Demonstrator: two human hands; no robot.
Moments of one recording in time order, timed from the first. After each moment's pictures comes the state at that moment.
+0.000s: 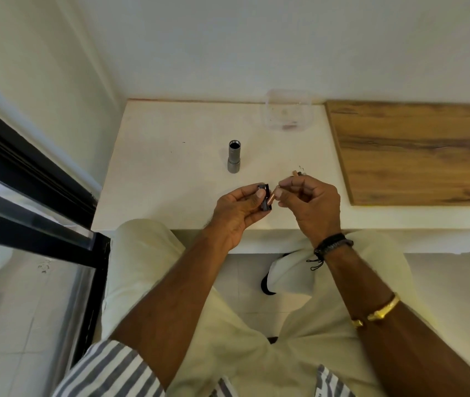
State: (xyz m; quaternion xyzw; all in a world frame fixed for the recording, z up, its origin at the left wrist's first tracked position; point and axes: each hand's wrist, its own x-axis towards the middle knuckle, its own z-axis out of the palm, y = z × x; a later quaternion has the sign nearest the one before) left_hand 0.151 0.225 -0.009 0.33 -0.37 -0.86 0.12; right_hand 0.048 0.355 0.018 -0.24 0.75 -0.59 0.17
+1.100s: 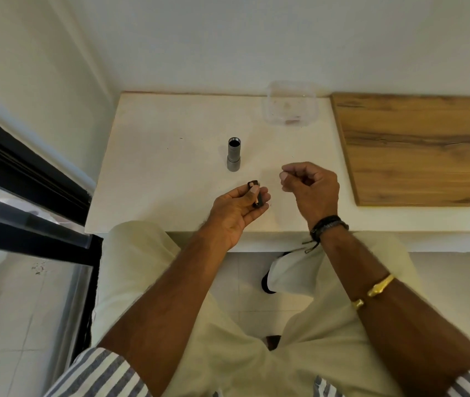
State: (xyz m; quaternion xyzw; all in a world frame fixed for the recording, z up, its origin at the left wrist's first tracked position) left_hand 0.143 0.216 -0.021 0.37 -0.28 -0.88 0.12; right_hand 0.014 0.328 -0.001 -0.20 0.78 -0.57 0.14
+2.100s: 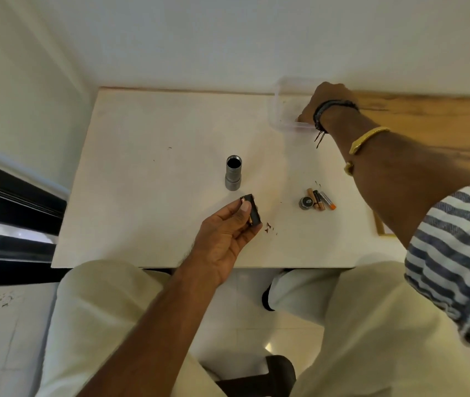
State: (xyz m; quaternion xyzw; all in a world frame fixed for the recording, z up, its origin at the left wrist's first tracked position) left_hand 0.129 0.191 -0.033 0.39 -0.24 -0.88 0.14; right_hand -0.191 0.171 0.004 -0.26 0.96 0.01 0.09
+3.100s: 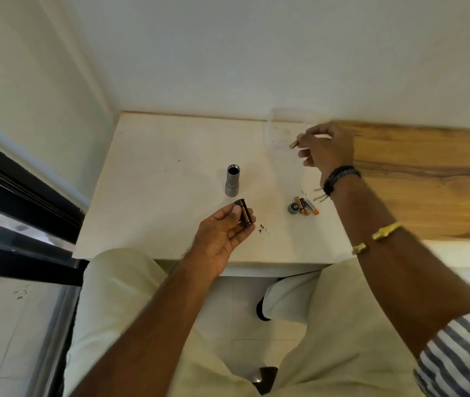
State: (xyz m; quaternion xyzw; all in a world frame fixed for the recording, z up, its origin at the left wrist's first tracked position) left_hand 0.145 0.197 -0.018 0.37 -0.25 -0.88 0.16; right_hand -0.091 0.254 0.054 -0.08 0.77 -0.61 0.18
